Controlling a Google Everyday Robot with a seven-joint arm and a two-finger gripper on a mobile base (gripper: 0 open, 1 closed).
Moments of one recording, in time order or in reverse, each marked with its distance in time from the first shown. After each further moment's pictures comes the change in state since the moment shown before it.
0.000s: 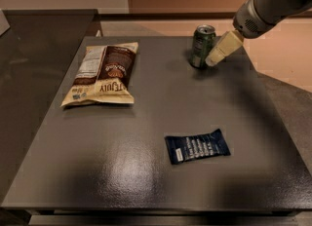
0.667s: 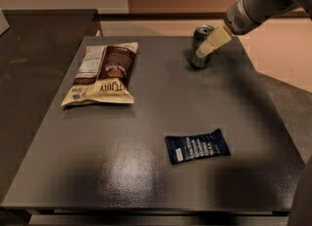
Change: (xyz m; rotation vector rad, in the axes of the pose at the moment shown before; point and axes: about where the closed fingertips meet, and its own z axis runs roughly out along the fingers) arm -0.022 -0.027 0.037 -0.019 -0.062 0.092
